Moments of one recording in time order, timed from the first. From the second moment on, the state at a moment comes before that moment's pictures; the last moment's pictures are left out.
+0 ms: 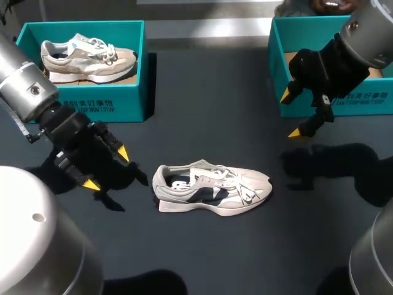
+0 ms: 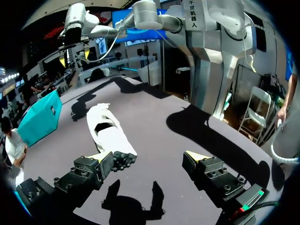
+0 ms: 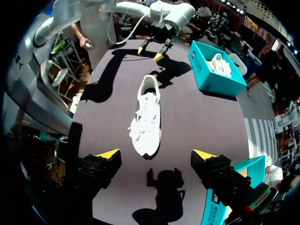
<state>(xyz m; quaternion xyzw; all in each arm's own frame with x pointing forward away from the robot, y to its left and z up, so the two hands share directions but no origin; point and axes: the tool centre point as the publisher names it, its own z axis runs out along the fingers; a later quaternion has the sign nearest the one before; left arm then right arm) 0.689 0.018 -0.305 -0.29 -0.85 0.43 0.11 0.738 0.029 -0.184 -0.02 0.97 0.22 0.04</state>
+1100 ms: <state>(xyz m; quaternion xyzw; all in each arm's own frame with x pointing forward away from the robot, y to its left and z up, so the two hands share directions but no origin) 0.705 0.005 -0.379 -0.01 -0.81 0.58 -0.02 0.738 0.029 -0.184 -0.02 0.97 0.22 0.04</state>
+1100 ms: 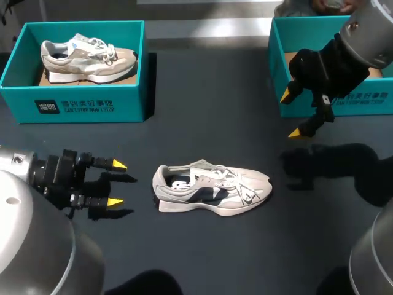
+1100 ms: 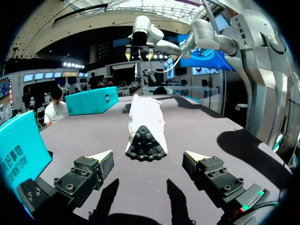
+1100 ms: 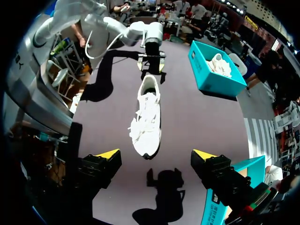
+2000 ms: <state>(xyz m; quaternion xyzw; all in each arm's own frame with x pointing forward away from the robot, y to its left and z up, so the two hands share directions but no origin) 0.707 -0.032 -0.382 0.01 -0.82 0.57 -0.07 0.738 0.029 -0.184 -0.02 0.97 0.22 0.04</state>
